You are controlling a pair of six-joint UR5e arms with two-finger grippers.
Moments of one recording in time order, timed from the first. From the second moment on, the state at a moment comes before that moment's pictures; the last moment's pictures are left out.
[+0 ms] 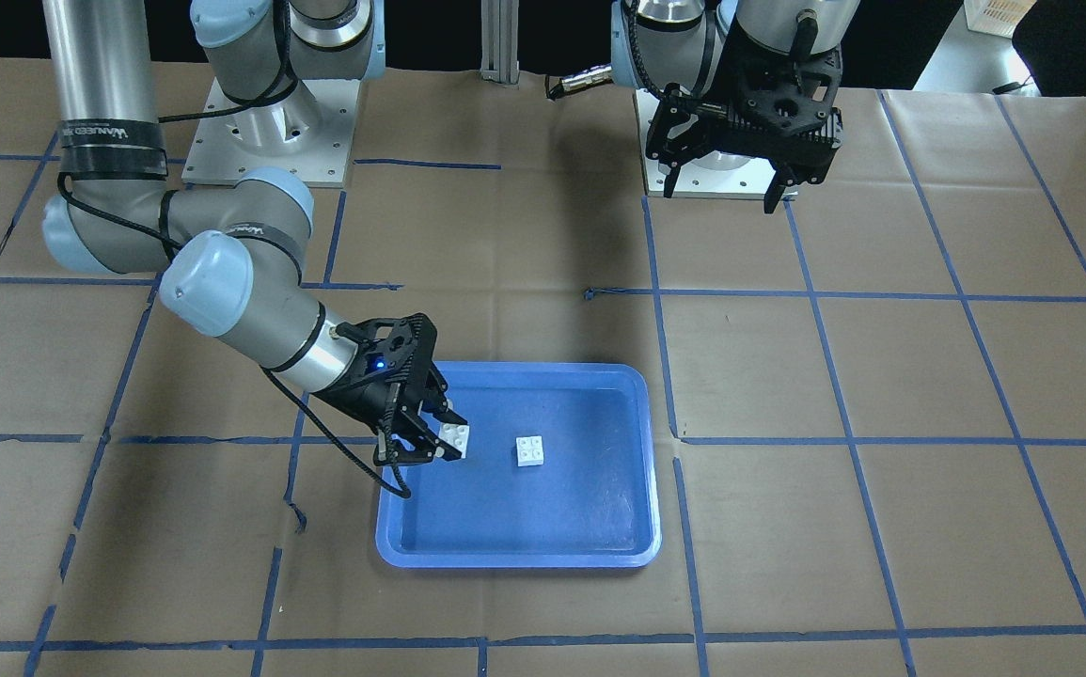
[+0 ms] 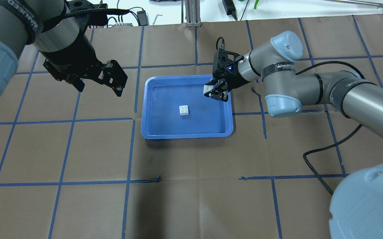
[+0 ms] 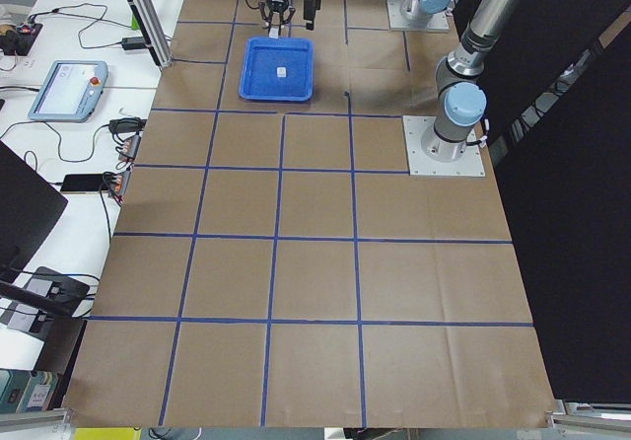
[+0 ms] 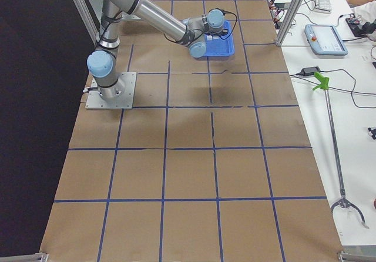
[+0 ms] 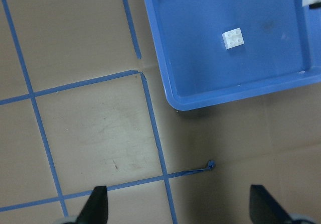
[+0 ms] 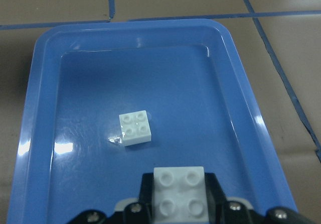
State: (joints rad) left arm -1.65 -1.50 -1.58 -1.61 1.58 0.08; right arm 1.66 -1.14 1.87 -2.54 -0.93 -1.30
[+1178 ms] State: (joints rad) left arm -1.64 -1.50 -1.57 -1.61 1.57 0.05; right arm 1.70 -0.98 1.89 -2.72 -0.93 -1.28
